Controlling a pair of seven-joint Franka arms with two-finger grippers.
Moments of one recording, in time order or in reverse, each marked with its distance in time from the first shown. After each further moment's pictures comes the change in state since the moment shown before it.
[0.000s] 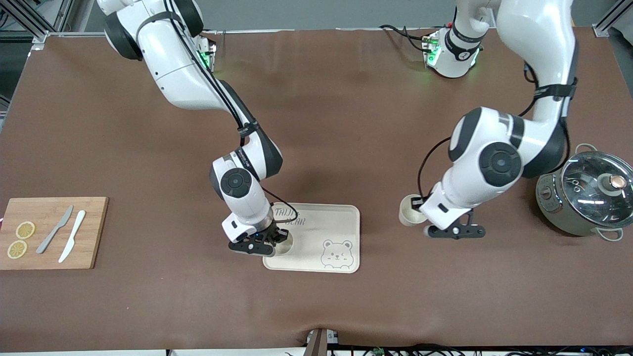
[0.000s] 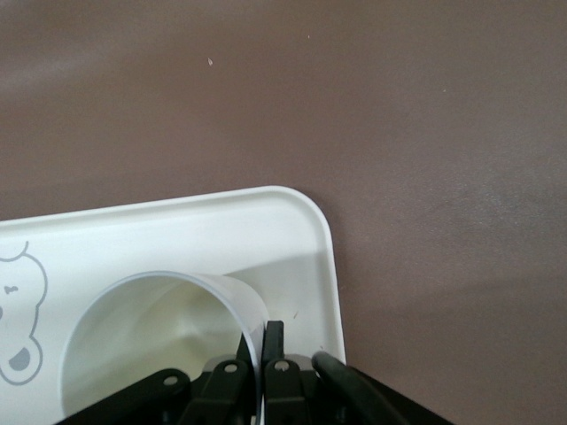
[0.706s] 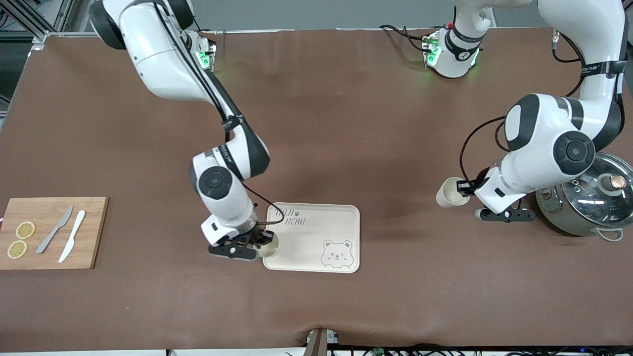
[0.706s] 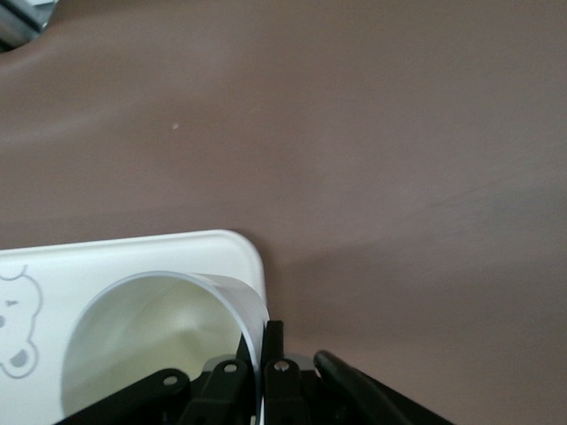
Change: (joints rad) left arm 0.172 -0.175 -0.007 -0.299 -0.046 0.062 0.198; right arm -0.065 -0.118 -0.017 -0.002 0.000 -0.163 -0.119
